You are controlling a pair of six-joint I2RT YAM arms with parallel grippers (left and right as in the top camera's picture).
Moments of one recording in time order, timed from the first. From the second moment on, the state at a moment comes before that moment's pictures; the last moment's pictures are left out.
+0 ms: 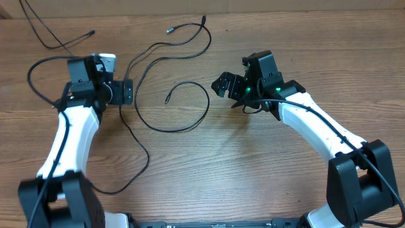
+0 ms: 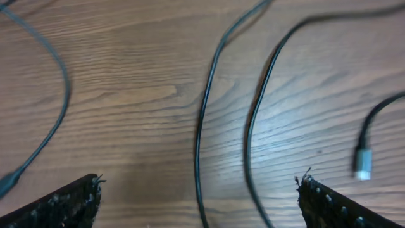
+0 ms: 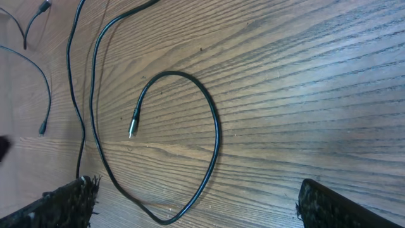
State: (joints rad) left arm 0.15 1.60 1.08 -0.38 0.07 0.22; right arm 0.38 1.73 1.19 -0.38 -0.32 0.67
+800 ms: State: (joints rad) left arm 0.15 1.98 1.08 -0.02 0.04 0.31; right arm 0.38 1.73 1.19 -0.38 -0.32 0.68
